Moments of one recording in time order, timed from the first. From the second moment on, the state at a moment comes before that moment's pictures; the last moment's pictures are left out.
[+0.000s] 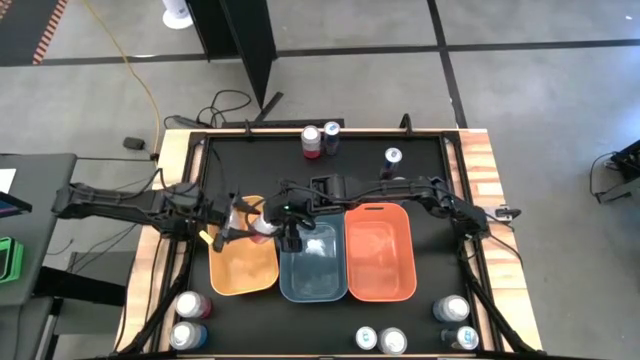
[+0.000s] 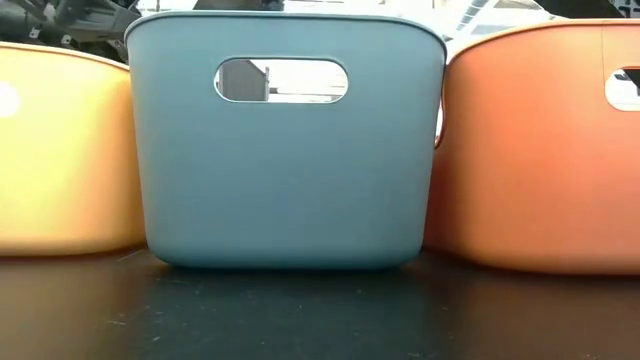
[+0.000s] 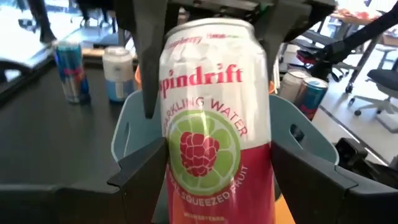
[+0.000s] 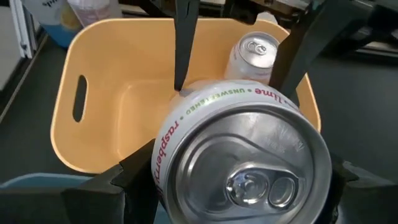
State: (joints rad) left arm -0.04 0.51 0.33 0.01 0.08 -0.09; right arm 0.07 2.25 2.33 -0.83 0.02 -0.08
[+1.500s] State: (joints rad) left arm -0.09 0.32 0.33 -0.13 0.05 -0.14; right arm 0.06 2.31 2.35 -0.62 0.02 -0.18
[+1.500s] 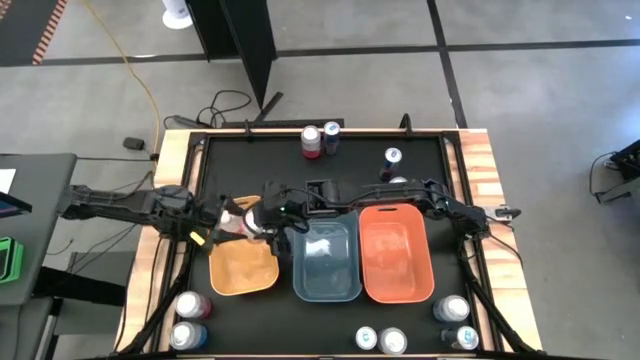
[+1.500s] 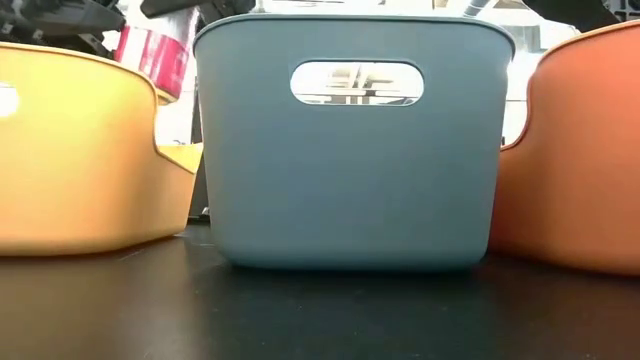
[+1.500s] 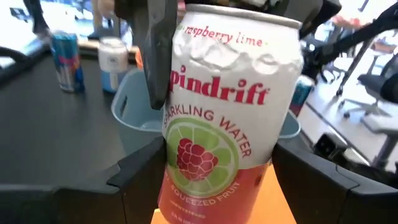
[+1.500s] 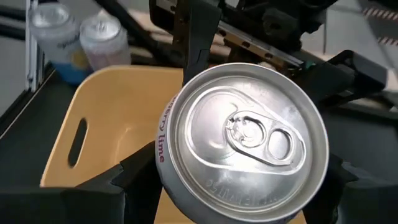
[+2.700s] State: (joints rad) left arm -0.09 0.11 0.34 -0.02 0.02 -0.06; right arm 0.03 2.43 2.33 -0.55 0.00 -0.16
